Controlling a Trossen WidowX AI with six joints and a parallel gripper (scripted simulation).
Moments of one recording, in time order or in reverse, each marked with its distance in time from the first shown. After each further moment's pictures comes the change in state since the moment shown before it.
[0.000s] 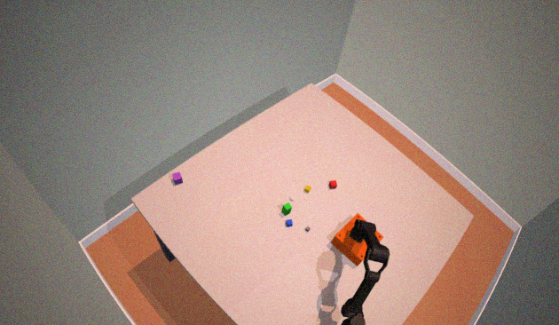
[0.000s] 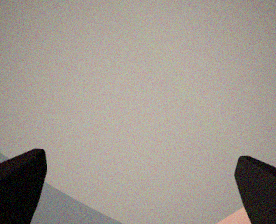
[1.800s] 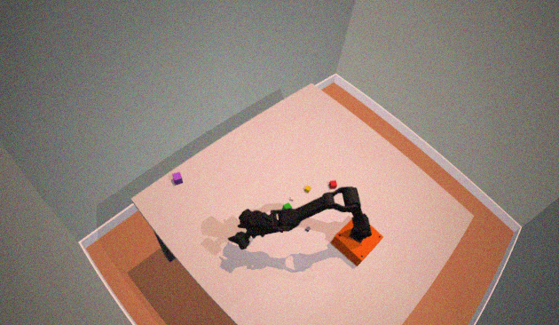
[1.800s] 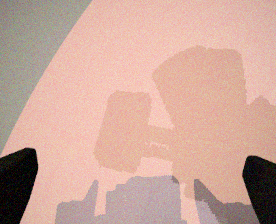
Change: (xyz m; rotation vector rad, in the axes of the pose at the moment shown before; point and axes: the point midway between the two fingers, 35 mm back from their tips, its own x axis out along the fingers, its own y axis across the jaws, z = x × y) arm -0.298 -0.320 0.465 -0.084 -0.339 -1.206
